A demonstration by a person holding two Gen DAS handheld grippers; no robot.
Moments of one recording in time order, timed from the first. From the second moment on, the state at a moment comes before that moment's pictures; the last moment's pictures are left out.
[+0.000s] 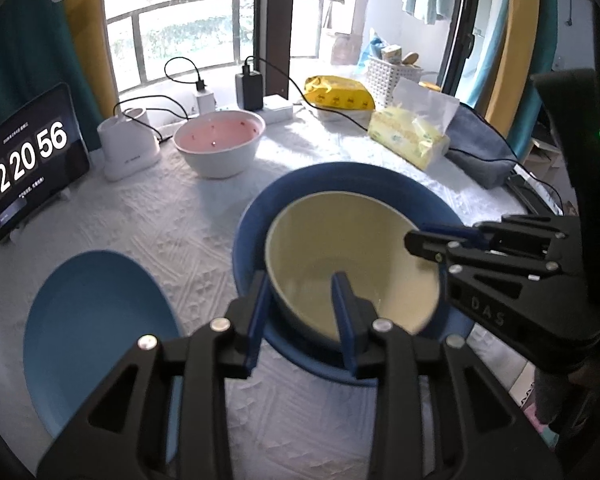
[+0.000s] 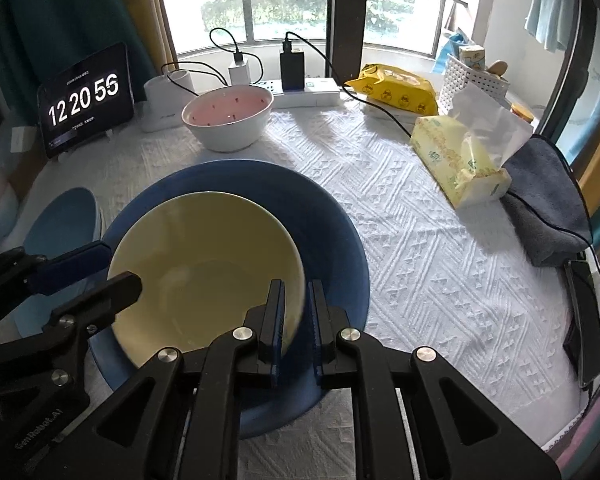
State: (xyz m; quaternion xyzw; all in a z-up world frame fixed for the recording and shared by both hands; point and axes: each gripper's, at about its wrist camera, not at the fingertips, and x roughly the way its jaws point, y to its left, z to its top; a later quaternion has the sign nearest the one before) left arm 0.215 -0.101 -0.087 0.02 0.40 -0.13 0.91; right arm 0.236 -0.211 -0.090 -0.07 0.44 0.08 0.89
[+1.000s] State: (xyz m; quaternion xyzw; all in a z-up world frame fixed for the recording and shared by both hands) left arm 0.219 -0.119 -0.086 0.03 0.41 -0.16 0.90; right arm 0.235 -0.233 -0.064 -0.03 0.42 0.07 0.90
